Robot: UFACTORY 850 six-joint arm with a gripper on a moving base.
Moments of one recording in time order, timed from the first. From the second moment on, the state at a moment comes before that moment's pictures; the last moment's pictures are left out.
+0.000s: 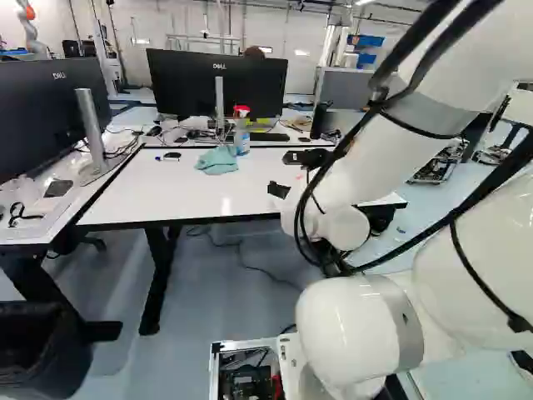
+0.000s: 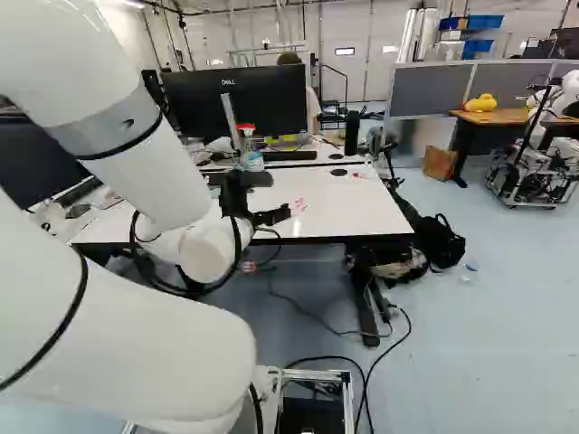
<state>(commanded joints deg) 0.0 16.0 -5.0 0.0 50.0 0.0</state>
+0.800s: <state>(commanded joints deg) 3.3 10.7 -16.0 0.0 50.0 0.0</state>
